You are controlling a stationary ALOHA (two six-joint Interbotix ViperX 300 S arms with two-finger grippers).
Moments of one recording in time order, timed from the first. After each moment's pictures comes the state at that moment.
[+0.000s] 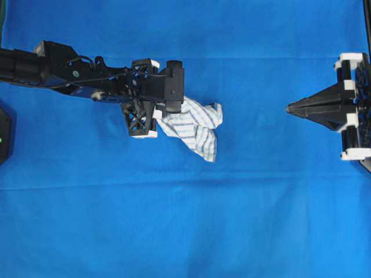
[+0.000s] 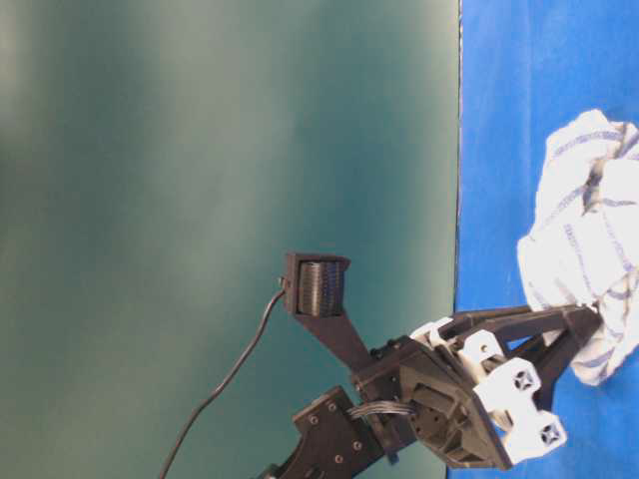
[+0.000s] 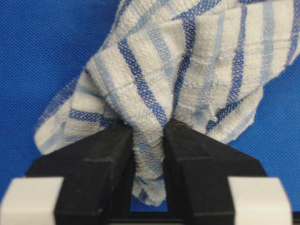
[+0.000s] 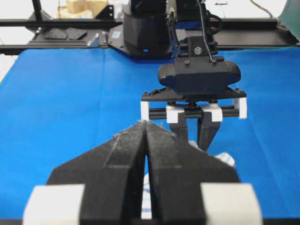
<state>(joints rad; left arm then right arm) 0.19 0.19 0.58 -0.02 0.14 0.24 -0.01 -0.87 1.15 0.00 -0.21 0.01</state>
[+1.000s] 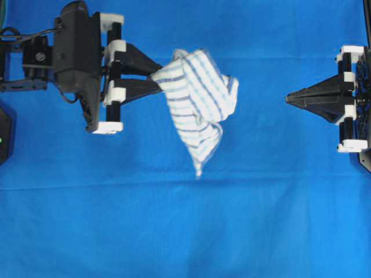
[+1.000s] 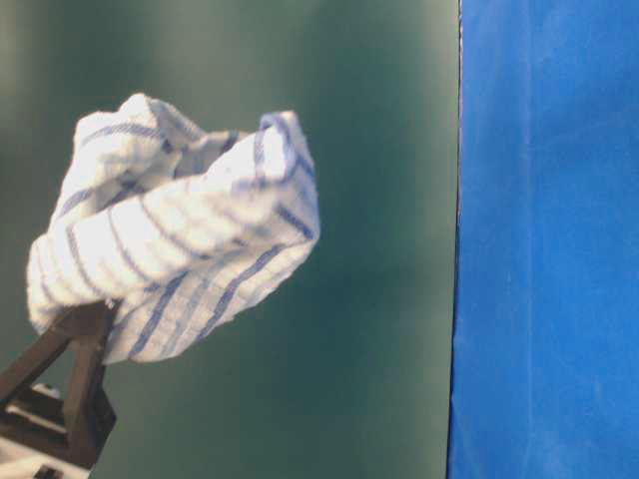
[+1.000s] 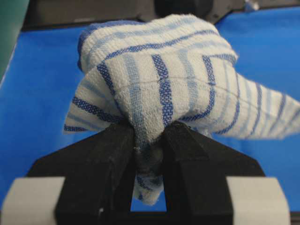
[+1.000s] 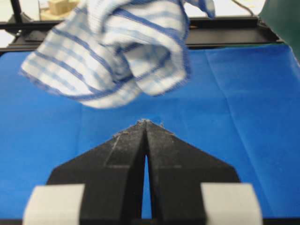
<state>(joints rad) 0.07 -0.38 0.59 -0.02 0.00 0.15 -0.07 -0.86 1.15 0.00 -0.22 0.01</state>
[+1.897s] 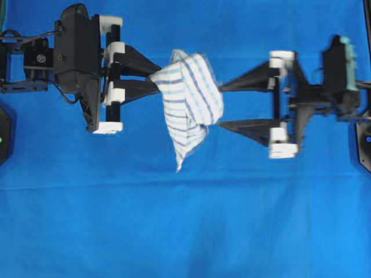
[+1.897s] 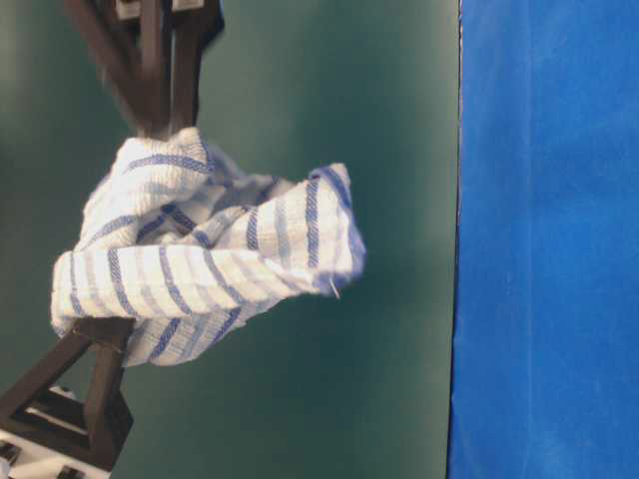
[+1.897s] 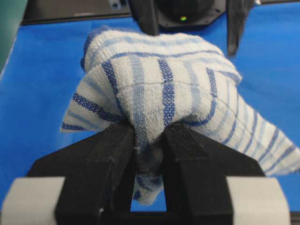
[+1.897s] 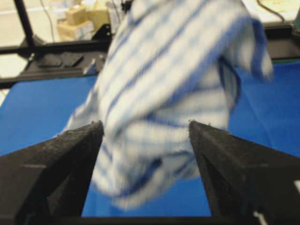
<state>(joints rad) 0.08 -0.37 0.61 -0.02 -0.01 0.15 -0.02 -0.38 0.87 0.02 -0.45 0.08</state>
